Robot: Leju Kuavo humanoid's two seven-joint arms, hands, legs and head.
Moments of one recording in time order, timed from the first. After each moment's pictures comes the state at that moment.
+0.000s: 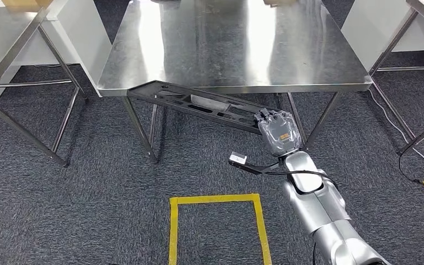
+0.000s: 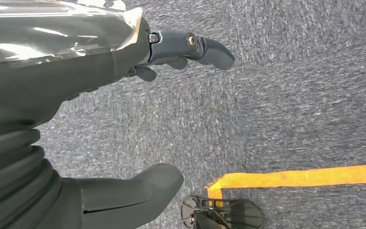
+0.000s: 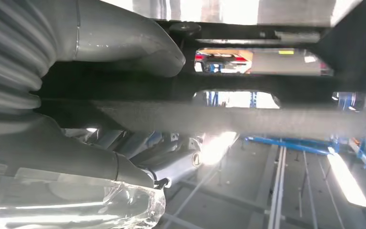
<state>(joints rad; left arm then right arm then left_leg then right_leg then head) -0.11 -0.14 0.82 -0.21 -0.87 0.36 -0.29 -0.62 -0.04 0.46 -0.93 1.50 -0.61 -0.11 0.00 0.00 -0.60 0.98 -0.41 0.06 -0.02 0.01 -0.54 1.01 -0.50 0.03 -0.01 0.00</state>
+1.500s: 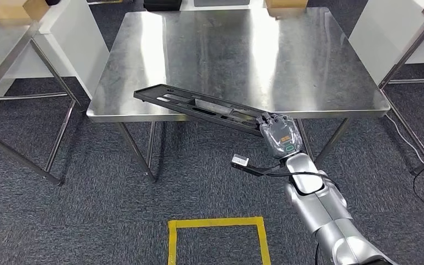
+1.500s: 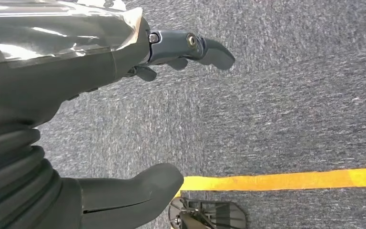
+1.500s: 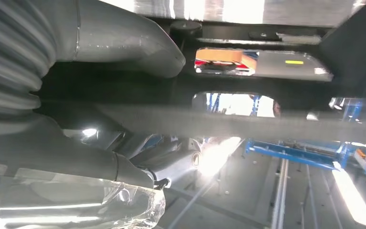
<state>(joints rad) -0.10 -0.14 0.84 -0.21 -0.88 0.36 -0.30 -0.64 -0.05 0.50 -0.86 1.50 -0.64 -0.08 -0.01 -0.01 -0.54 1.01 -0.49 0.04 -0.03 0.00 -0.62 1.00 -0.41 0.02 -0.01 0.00</state>
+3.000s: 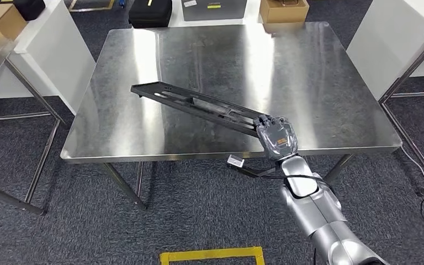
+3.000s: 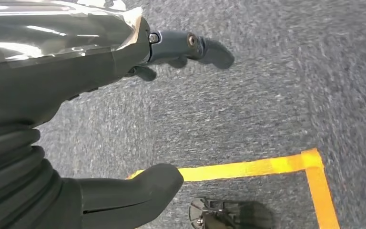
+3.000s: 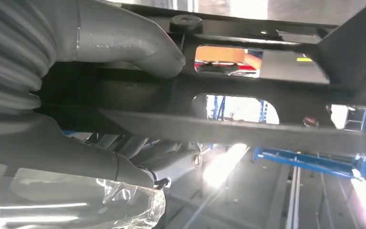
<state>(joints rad) -0.10 -0.14 0.85 -0.21 -0.88 0.35 -0.30 -0.62 -0.03 0.51 -0.87 1.52 -0.65 -0.04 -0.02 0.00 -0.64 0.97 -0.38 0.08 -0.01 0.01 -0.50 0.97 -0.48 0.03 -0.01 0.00</state>
